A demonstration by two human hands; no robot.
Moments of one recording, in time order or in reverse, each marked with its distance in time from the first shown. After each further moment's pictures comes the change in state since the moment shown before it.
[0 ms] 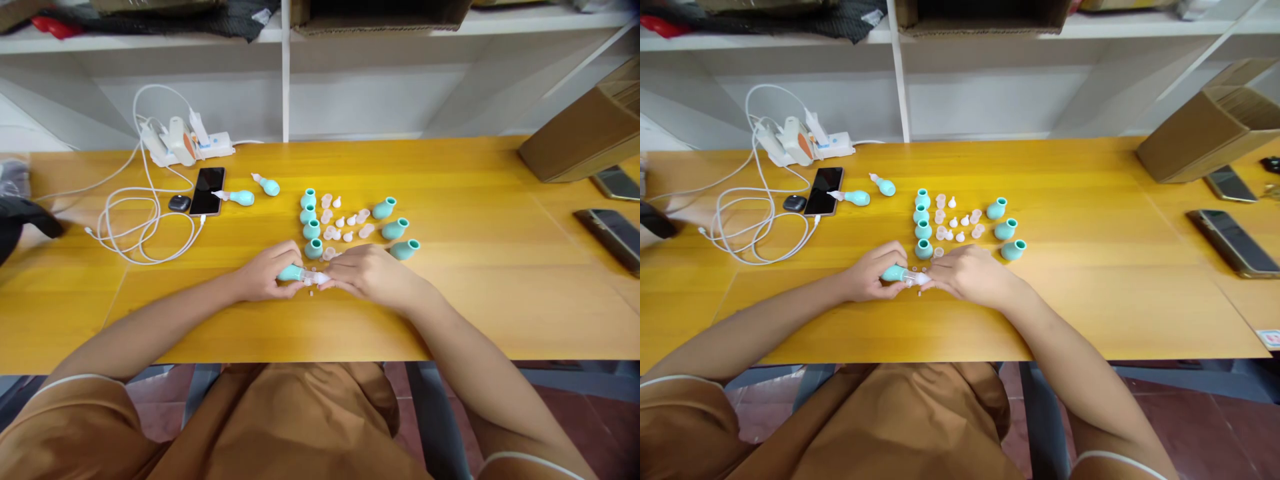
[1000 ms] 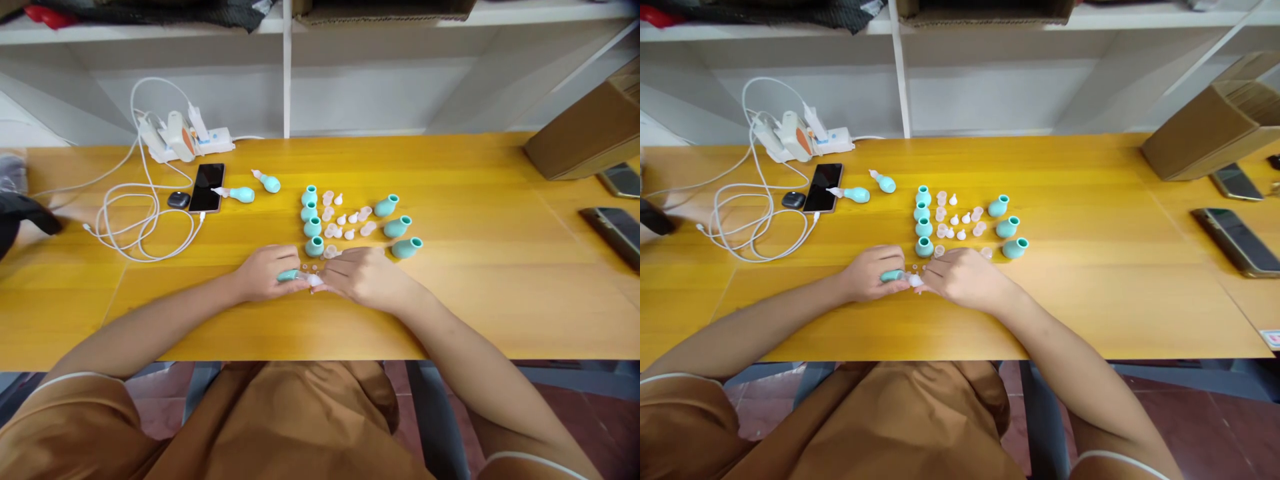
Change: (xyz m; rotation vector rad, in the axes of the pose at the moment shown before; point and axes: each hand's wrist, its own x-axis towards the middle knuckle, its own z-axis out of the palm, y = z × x) left_hand -0.003 0.002 0.002 0.180 0.007 0.037; right_hand 0.008 -0.009 0.006 -0.213 0.073 -0.134
